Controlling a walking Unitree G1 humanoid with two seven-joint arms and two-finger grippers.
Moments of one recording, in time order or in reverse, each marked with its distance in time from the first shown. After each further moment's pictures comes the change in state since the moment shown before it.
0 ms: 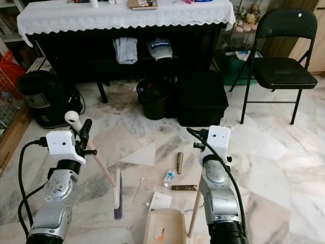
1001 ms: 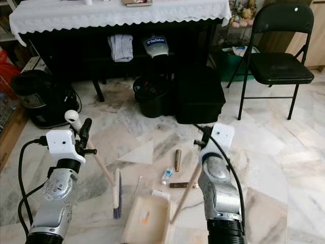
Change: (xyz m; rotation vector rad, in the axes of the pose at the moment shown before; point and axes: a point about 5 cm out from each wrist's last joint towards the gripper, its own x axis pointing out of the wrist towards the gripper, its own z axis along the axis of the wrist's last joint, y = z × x) left arm 0.003 0.000 0.001 0.000 -0.003 0.000; right arm -0.006 0.004 0.033 0.097 -0.104 0.014
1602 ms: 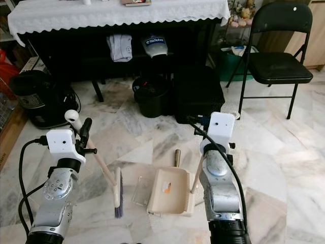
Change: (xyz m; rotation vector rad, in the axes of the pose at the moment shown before) left arm 0.000 0.000 0.000 -0.002 0.002 0.004; right arm -0.006 -0.001 0.008 -0.145 -0.141 -0.013
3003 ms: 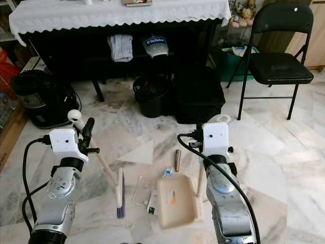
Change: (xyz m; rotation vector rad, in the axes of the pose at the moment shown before) left arm 0.002 -0.005 -0.002 -0.019 0.008 -0.005; right arm -0.027 -0.006 -0.004 -0.118 -0.032 0.197
